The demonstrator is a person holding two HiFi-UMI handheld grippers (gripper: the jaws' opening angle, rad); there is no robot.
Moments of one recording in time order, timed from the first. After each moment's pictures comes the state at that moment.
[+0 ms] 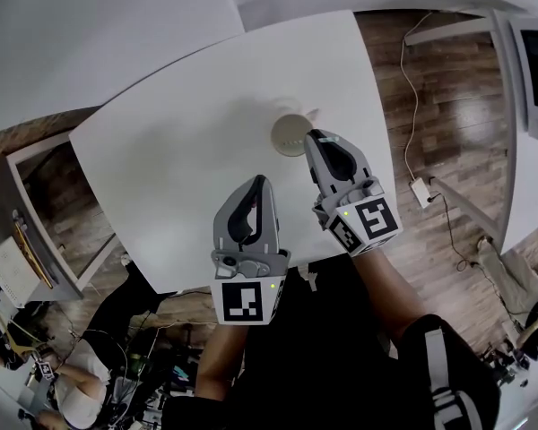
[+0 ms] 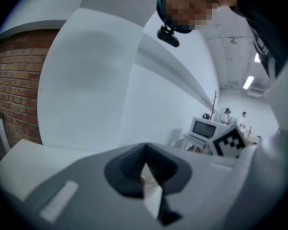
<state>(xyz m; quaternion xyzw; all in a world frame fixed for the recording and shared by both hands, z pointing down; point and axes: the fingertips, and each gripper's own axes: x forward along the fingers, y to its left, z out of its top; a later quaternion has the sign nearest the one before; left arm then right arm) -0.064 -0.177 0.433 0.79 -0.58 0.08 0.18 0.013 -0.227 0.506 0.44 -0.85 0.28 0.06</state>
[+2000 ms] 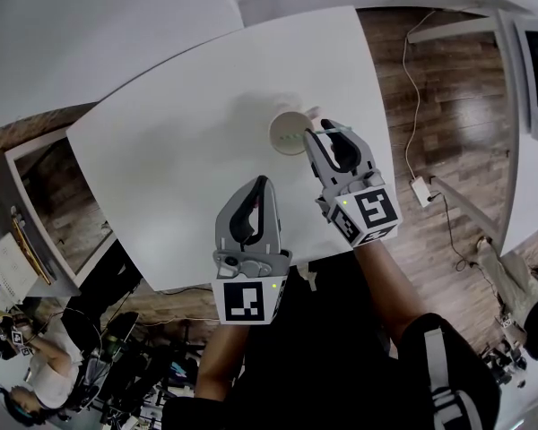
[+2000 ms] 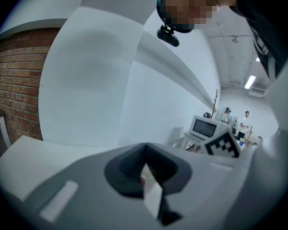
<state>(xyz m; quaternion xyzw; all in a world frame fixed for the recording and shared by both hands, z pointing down) -0.059 -0.172 0.440 0.78 -0.59 0.09 0.19 0.022 -0.227 0.532 0.43 -0.85 0.28 0.11</state>
